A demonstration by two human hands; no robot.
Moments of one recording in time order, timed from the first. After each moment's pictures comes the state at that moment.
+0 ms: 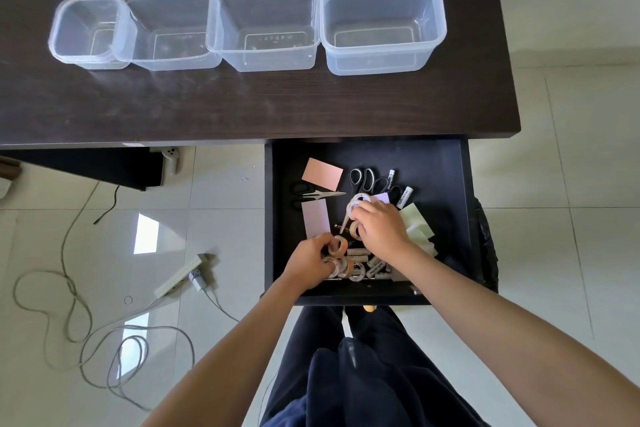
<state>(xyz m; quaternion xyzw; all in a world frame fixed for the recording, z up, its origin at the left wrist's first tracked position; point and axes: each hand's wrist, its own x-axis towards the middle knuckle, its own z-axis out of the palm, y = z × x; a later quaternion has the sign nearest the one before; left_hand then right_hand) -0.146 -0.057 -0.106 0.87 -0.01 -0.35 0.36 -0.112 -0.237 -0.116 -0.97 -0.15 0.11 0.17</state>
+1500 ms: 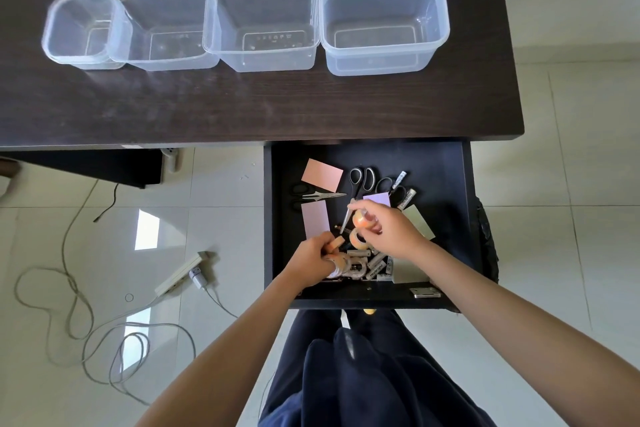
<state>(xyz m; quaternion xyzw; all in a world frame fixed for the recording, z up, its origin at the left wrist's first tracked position) -0.137 -0.060 -0.100 0.83 0.03 -0.40 0.40 -0.110 -0.258 -0.089 -0.86 -0.03 0.29 0.42</state>
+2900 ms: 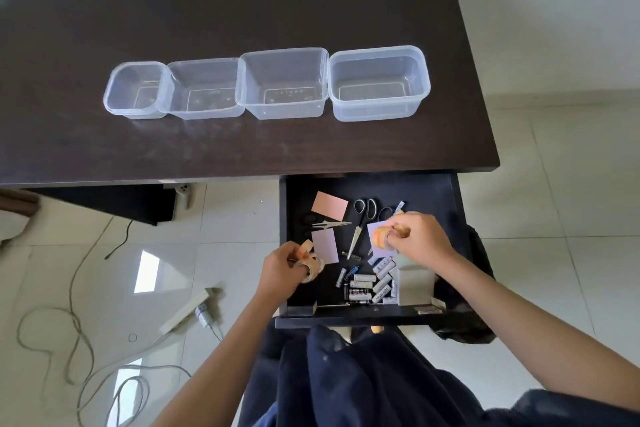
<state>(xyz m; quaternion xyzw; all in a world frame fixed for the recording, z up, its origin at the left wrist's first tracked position) -0.128 -0.010 -0.042 0.88 0.13 -0.24 0.38 -0.103 -0.280 -0.023 -0.91 0.07 0.18 0.36</state>
